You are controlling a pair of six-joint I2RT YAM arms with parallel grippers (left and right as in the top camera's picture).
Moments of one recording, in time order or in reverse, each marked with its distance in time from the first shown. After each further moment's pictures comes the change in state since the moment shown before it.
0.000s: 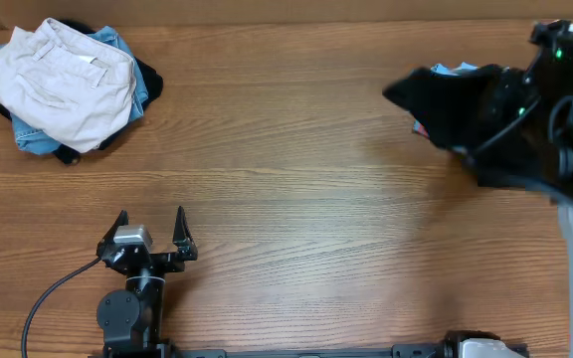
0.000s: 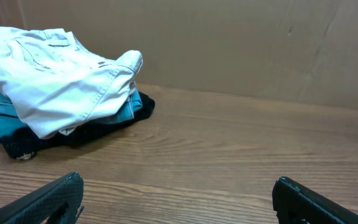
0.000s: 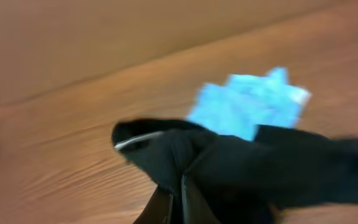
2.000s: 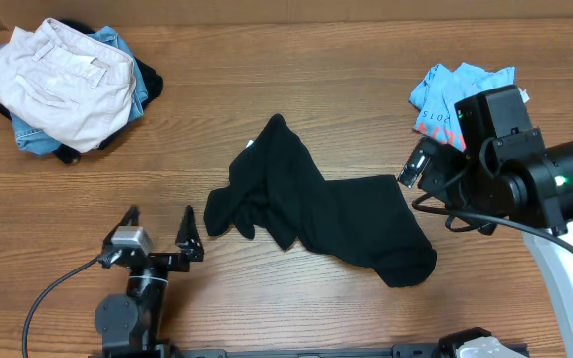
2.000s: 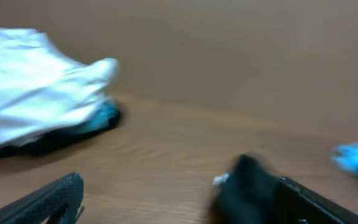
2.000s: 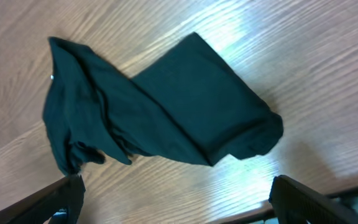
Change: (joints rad) left arm 0.000 0.000 0.000 0.079 0.127 -0.133; right arm 0.288 -0.006 0.007 -0.575 0.030 0.550
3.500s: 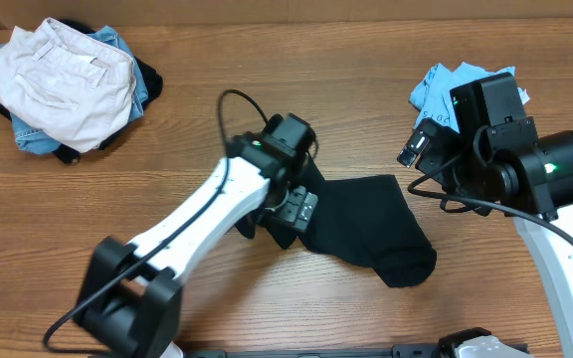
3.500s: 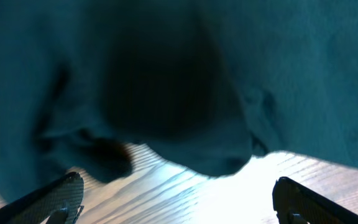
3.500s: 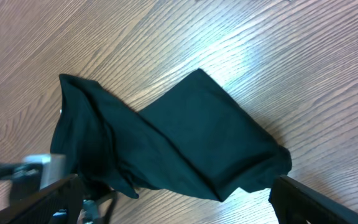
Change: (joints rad) left arm -0.714 1.758 1.336 -1.064 -0.171 0.003; right arm -0.003 0.034 0.000 0.109 0.081 0.024
